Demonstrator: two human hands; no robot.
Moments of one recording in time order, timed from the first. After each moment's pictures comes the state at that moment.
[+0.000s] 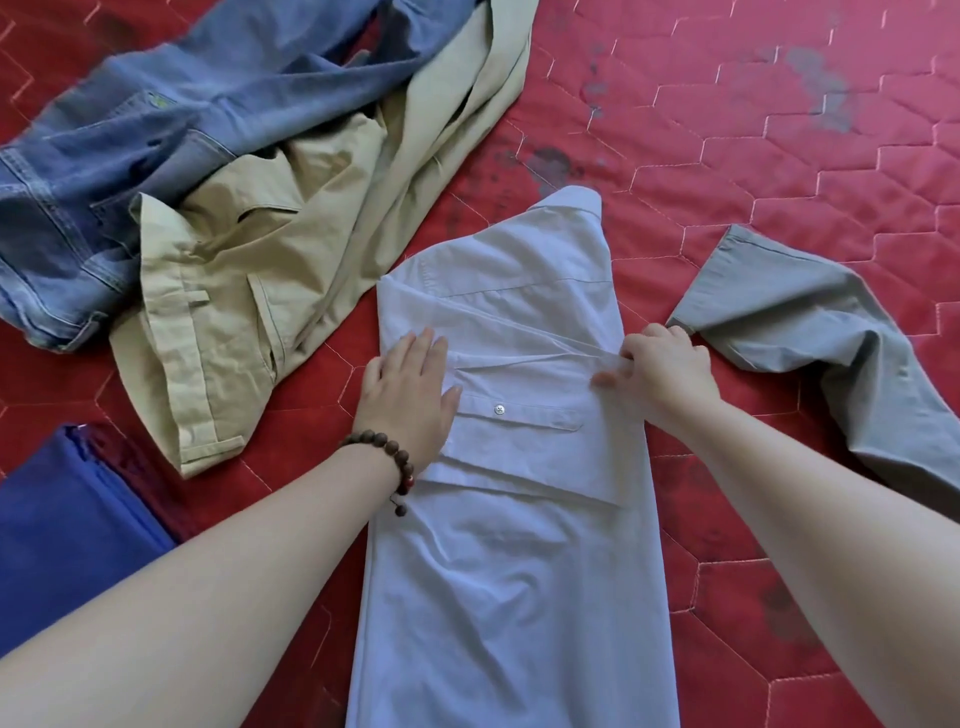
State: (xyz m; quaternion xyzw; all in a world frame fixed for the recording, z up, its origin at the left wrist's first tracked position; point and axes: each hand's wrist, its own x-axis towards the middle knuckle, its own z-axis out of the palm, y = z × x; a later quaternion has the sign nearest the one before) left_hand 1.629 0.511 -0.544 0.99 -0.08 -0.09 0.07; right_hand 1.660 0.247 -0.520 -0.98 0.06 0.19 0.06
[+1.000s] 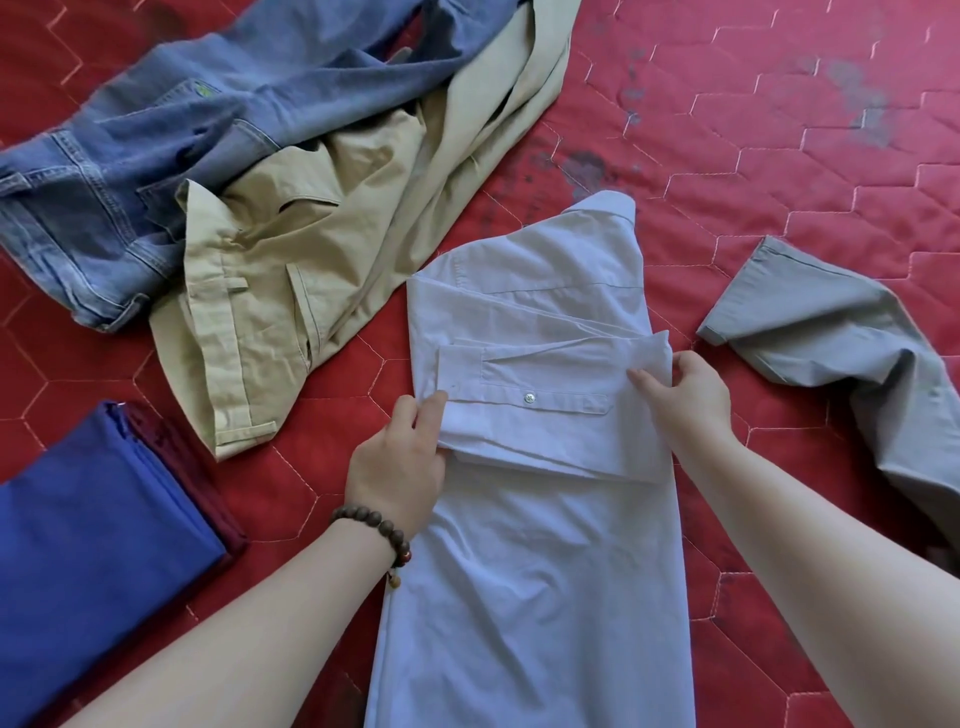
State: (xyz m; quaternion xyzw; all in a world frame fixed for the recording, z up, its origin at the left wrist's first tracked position) left_hand 1.569 0.531 -0.524 0.98 -0.03 -0.07 0.17; right_hand 1.635 0.259 -0.534 -0.88 0.26 0.05 0.39
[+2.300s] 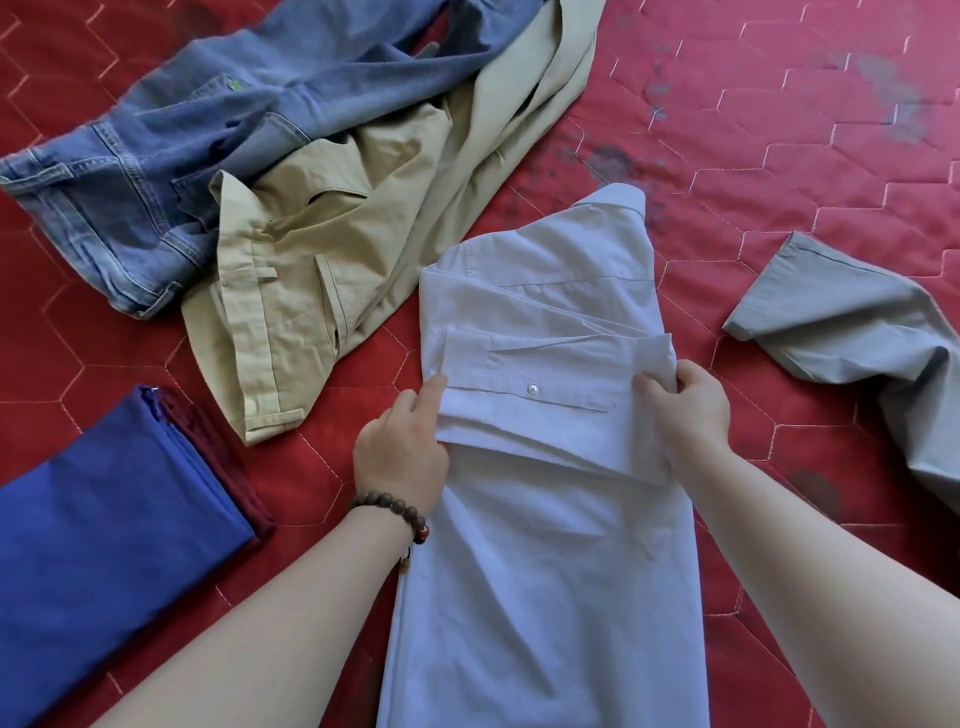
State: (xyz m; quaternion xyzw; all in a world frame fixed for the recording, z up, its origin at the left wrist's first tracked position) left_hand 1.570 0.545 -0.531 0.98 0.06 -0.03 0.17; right_hand 1.621 0.286 -0.542 -0.85 0.31 0.04 0.42
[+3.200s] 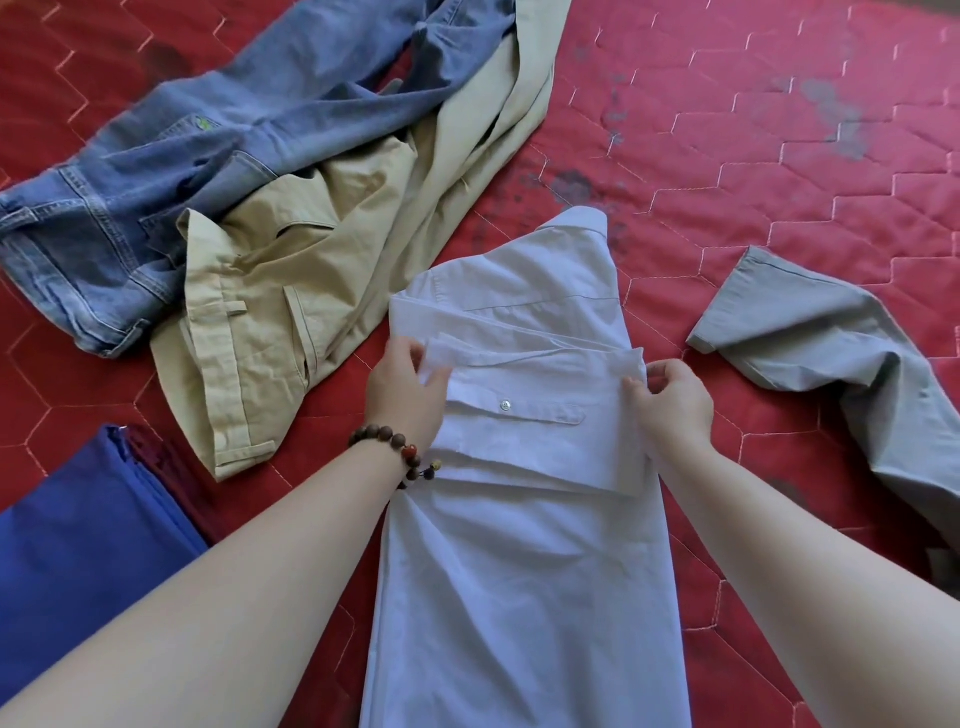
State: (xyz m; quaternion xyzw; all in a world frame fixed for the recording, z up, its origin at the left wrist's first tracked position) left_hand 1.644 0.523 -0.521 0.89 0.18 -0.04 0.42; right_hand 1.636 0.276 -0.531 -0.87 0.31 0.04 0.38
